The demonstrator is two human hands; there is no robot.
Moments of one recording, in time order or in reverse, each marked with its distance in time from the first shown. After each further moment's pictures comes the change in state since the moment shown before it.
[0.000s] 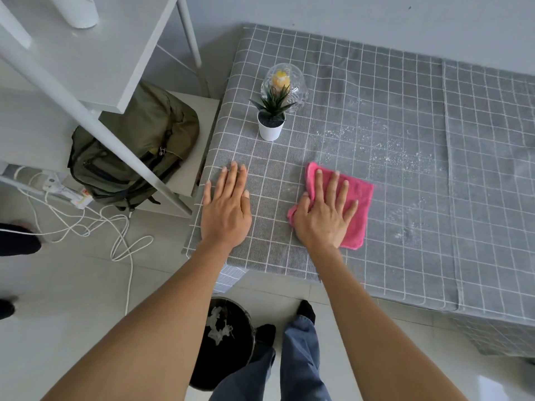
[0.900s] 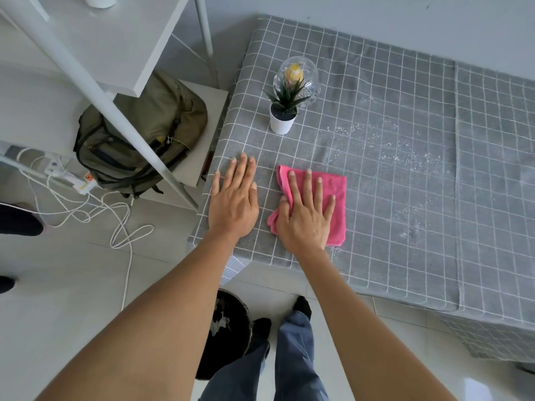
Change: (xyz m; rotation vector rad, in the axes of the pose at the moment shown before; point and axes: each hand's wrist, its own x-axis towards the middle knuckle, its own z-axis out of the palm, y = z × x) left_hand 0.000 0.000 -0.001 -0.027 -0.013 -0.012; right_hand -0.029 -0.026 0.010 0.011 -0.056 -0.246
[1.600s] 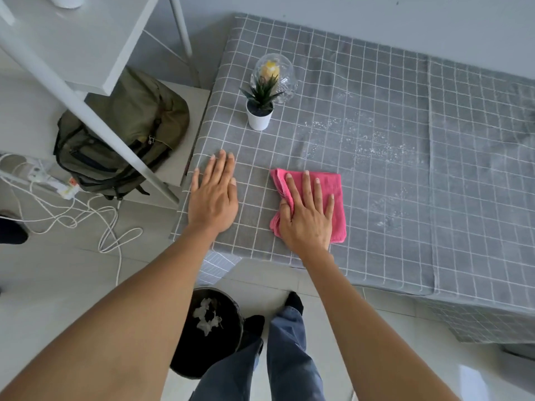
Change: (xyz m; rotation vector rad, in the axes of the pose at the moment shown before) left_hand 0.001 0.000 -0.003 0.021 -0.020 0.001; right_hand -0.010 0.046 -0.010 -0.031 0.008 -0.021
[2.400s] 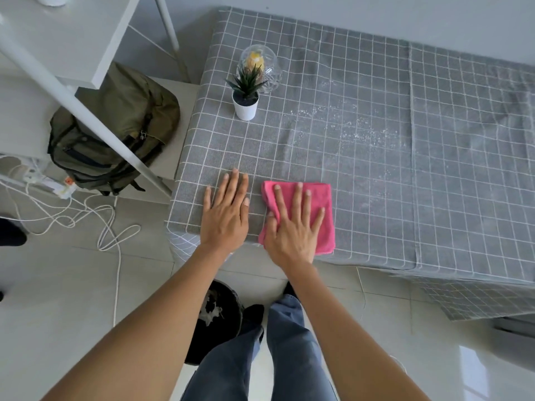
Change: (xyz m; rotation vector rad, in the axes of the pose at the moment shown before) left_hand -0.061 0.035 0.012 -0.017 -0.054 0.102; right_hand -0.056 -0.002 0.007 -0.008 -0.028 0.074
